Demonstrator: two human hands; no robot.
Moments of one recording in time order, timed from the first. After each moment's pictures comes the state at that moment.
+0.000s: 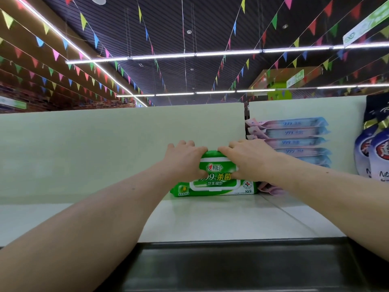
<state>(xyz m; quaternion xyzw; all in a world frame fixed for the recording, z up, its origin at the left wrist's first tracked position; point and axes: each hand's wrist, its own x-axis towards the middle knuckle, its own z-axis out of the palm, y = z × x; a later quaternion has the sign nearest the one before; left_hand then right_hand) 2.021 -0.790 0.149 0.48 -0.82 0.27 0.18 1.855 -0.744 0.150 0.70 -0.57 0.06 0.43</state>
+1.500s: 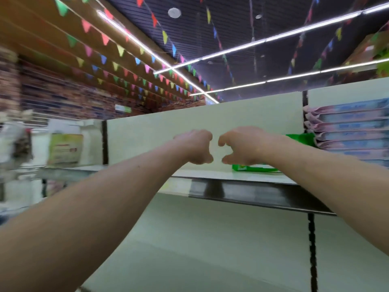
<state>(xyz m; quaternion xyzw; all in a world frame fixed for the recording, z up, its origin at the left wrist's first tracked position) 2.100 -0.624 0.151 0.66 -0.71 0.18 0.16 1.960 -0.637 0.150 0.84 -0.45 0.14 0.26</state>
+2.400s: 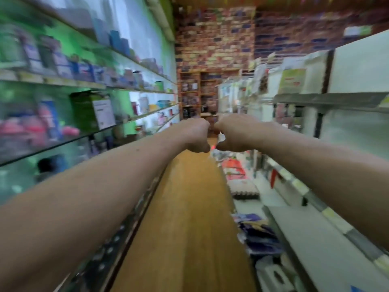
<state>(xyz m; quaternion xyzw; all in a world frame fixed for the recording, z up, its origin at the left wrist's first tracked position) 2.159 -0.210 0.034 0.96 -0.24 0.12 0.01 2.121 -0.328 0.037 0.97 0.08 0.17 0.14</state>
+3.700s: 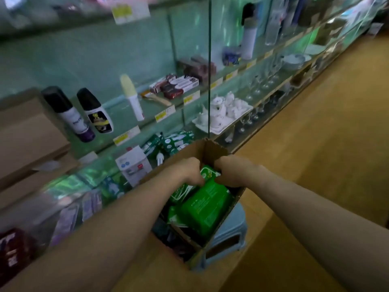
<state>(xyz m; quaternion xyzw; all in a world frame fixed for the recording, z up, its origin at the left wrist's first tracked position) 1.893 0.235 -0.321 0.92 0.22 -0.27 0.16 1.965 0.110 -0.310 0.86 0.46 -0.22 0.06</state>
